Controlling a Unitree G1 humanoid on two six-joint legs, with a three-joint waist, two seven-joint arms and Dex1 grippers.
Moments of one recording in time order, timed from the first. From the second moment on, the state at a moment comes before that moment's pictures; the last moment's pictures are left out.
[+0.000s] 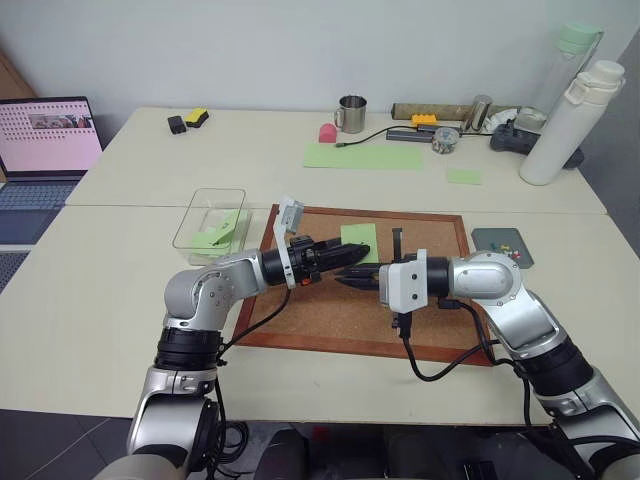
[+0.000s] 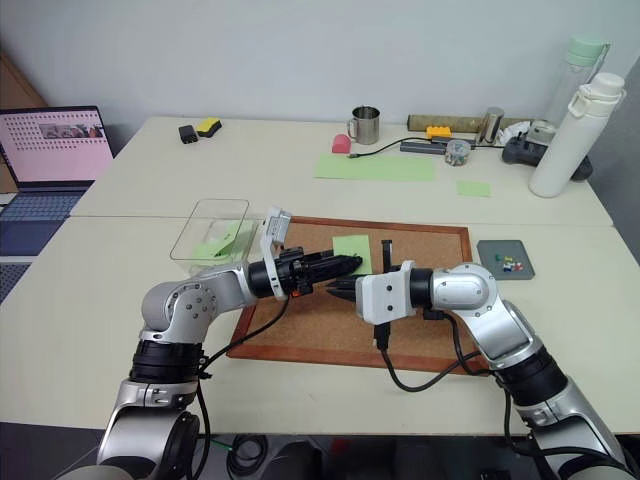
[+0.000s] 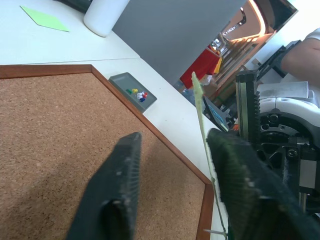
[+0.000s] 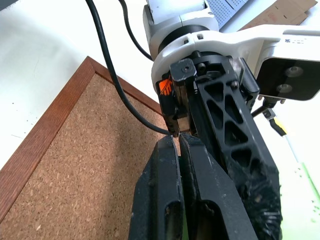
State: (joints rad) left arm -0.60 0.32 0.04 0.05 -0.74 0.95 -0.88; right arm -0.54 -0.54 0.36 -0.16 -0.02 -0.16 0.98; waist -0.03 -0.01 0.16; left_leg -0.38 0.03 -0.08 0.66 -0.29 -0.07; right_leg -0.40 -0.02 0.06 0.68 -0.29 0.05
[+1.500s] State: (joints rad) left arm -0.77 0.34 -0.24 0.12 -0.28 0.28 -1.02; right arm -0.40 -0.50 -0.29 0.03 0.24 0.58 0.47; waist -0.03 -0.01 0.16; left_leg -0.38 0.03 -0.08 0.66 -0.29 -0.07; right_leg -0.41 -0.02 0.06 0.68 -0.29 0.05
